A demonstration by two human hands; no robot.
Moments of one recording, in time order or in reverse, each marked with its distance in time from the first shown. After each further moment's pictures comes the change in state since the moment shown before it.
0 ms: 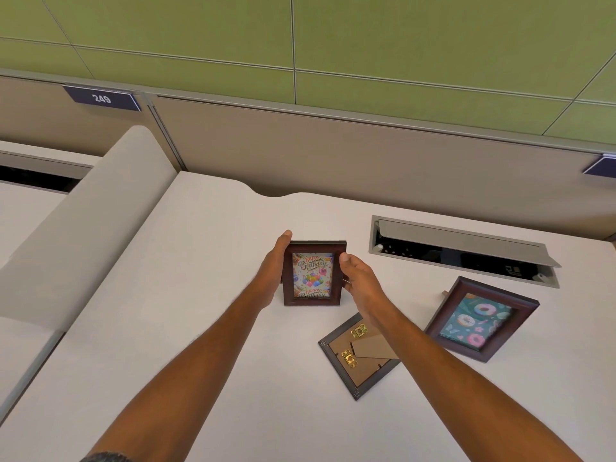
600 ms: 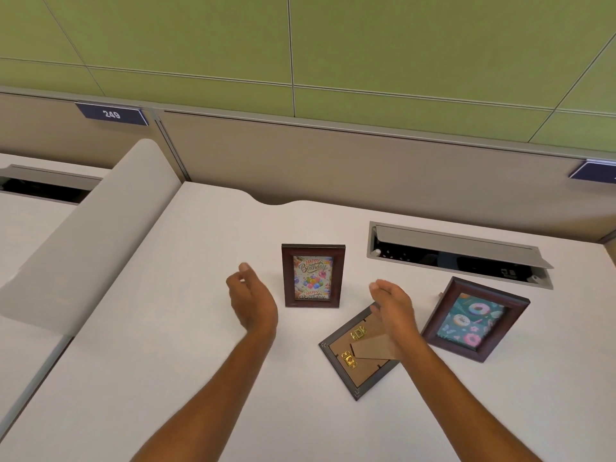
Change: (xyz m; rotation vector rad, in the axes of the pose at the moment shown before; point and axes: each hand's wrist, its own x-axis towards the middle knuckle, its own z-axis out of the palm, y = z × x) left_hand -0.044 -0.042 0.000 -0.155 0.805 0.098; right_hand -0.052 0.028 -0.049 0.020 0.311 0.003
